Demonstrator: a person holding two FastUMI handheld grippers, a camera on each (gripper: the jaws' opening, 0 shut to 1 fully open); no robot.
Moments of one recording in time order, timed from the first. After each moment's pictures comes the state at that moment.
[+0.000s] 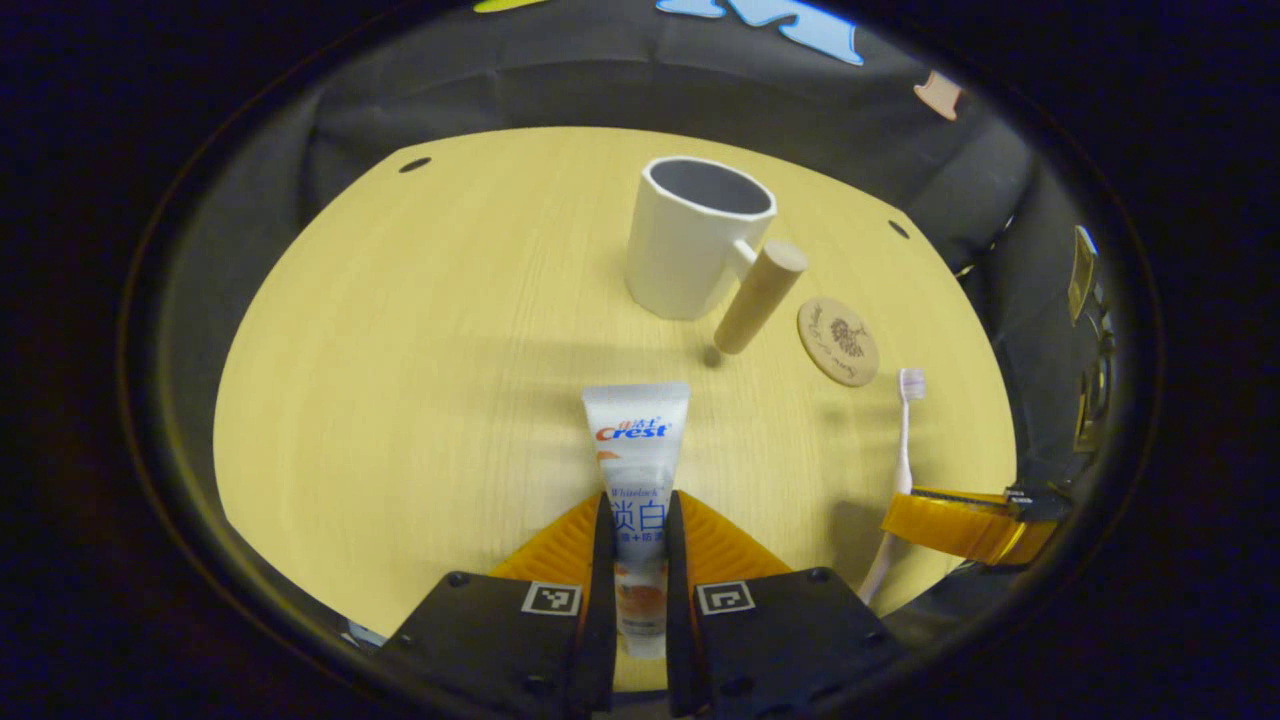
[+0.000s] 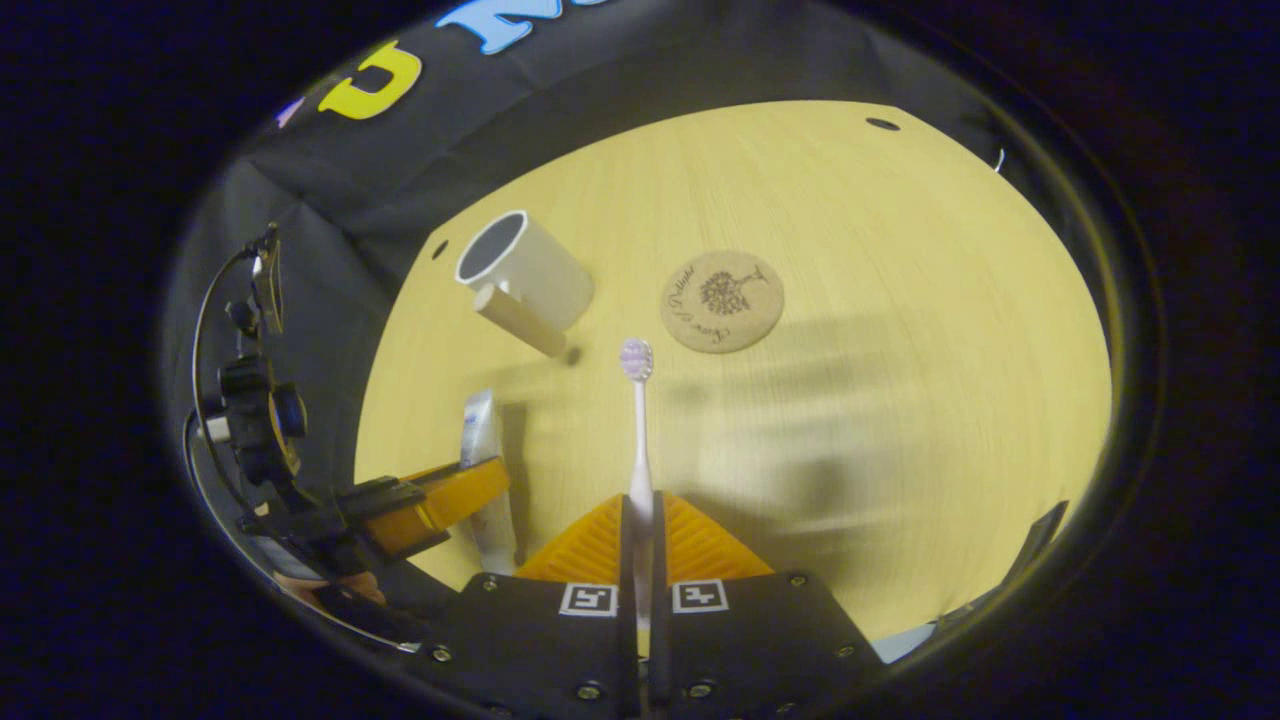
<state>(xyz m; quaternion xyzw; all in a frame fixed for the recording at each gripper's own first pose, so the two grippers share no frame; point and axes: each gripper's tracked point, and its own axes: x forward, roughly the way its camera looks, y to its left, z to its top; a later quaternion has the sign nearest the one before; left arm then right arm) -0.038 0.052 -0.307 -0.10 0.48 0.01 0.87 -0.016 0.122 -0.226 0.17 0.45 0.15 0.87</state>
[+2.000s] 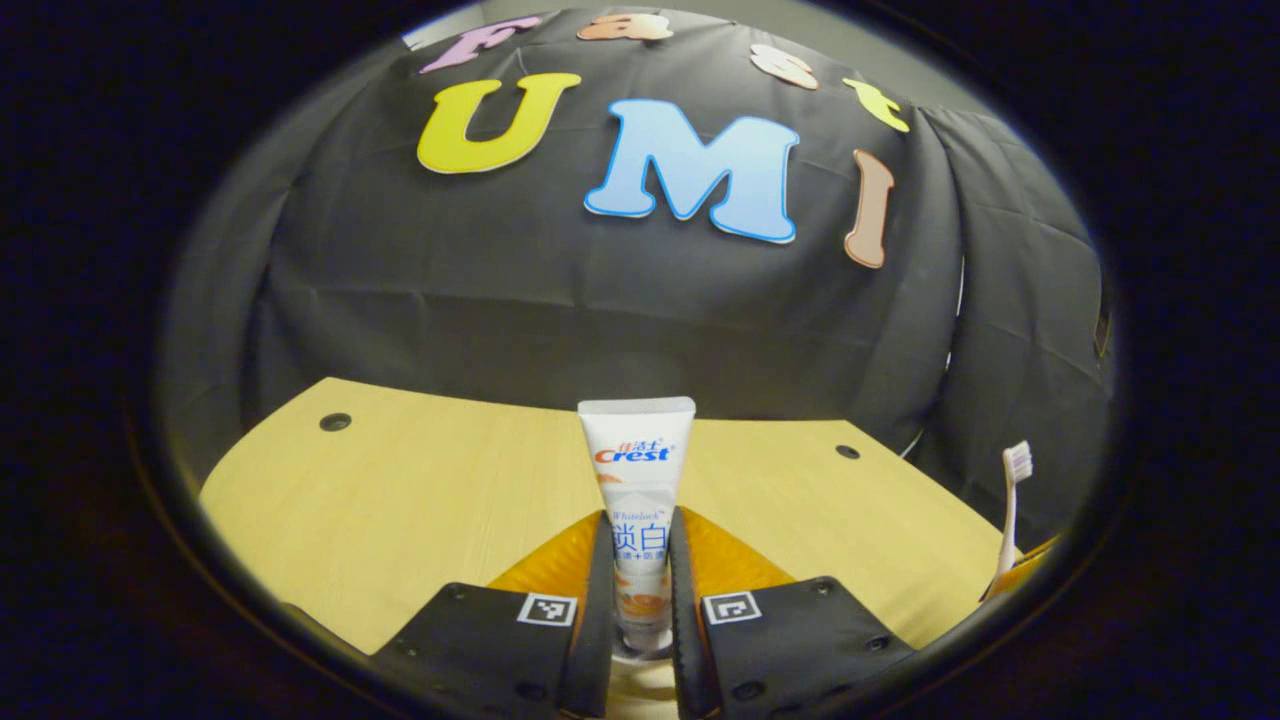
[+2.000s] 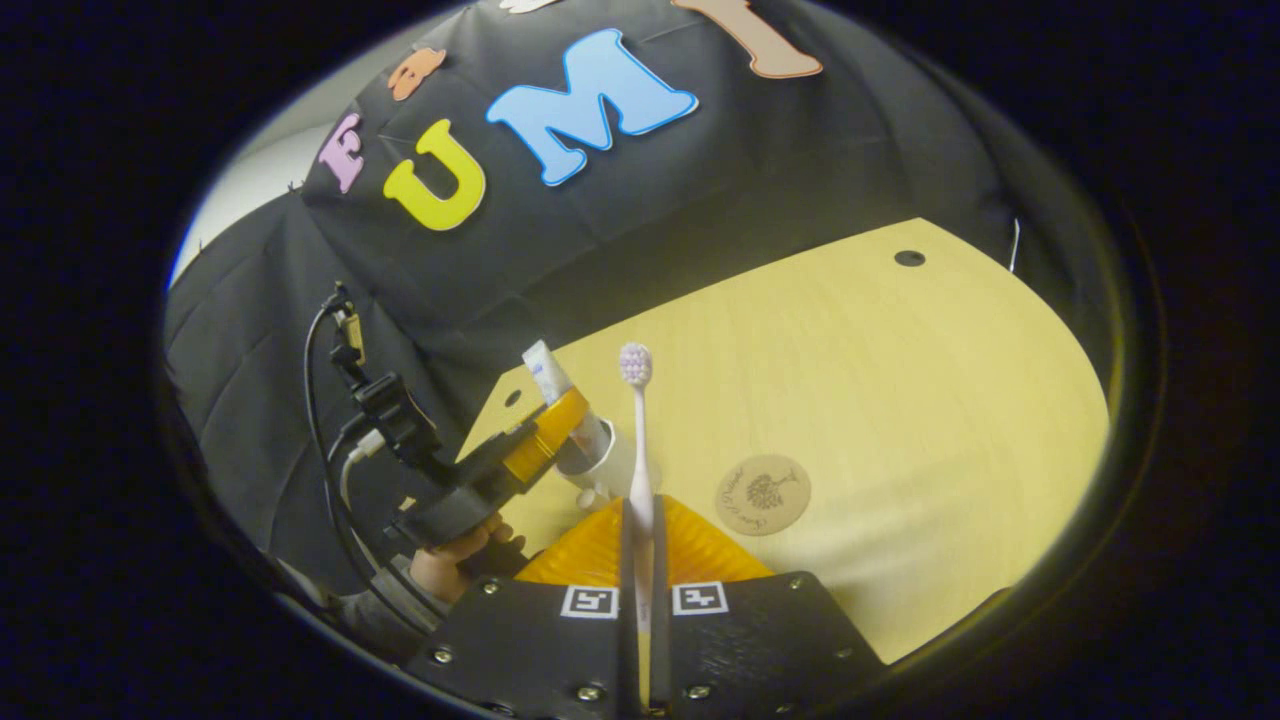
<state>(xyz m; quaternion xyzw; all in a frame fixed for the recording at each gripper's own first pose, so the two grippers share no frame) 0.178 0.031 -0.189 -0.07 0.14 -0.09 0.98 0.044 0.107 -0.107 0.22 0.24 0.18 0.93</state>
